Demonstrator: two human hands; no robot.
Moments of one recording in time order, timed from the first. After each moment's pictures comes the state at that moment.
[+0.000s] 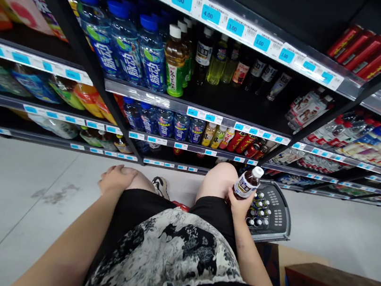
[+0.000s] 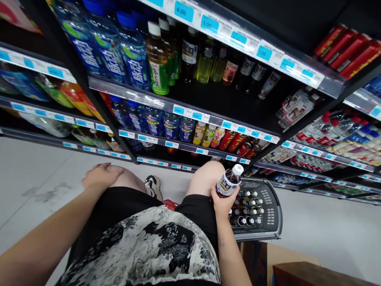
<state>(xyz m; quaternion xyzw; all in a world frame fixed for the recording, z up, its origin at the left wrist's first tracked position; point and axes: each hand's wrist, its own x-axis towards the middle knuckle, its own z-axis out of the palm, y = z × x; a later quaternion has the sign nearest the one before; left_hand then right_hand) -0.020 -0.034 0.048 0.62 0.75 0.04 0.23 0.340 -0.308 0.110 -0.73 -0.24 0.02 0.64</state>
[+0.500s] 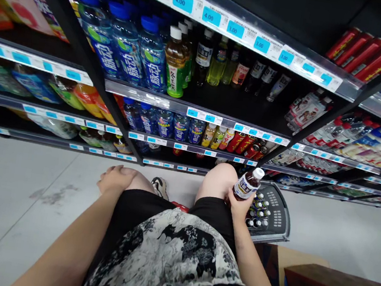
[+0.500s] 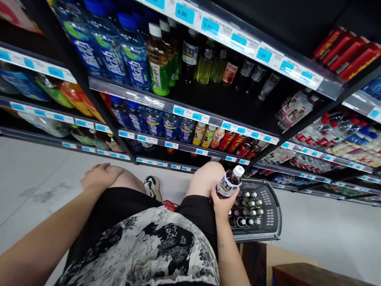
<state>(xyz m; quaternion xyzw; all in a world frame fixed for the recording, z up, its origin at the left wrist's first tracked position) -0.019 -0.036 0.055 0.62 0.75 0.03 0.25 0.342 -0.309 0.105 -0.72 -0.24 0.02 0.65</state>
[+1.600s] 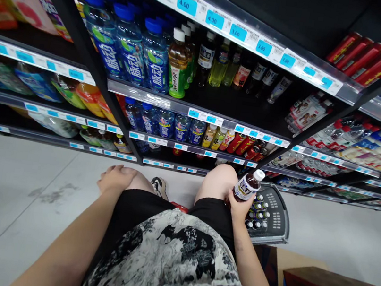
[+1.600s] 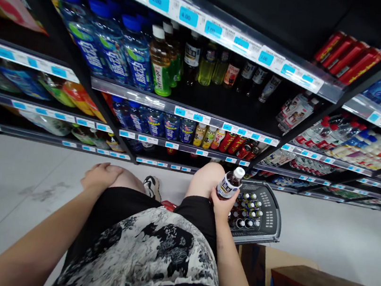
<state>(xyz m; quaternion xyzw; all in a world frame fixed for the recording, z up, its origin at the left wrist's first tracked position) -0.019 -0.038 0.057 0.62 0.74 0.03 0.25 0.341 -0.309 0.105 -0.73 -0.22 0.01 0.64</state>
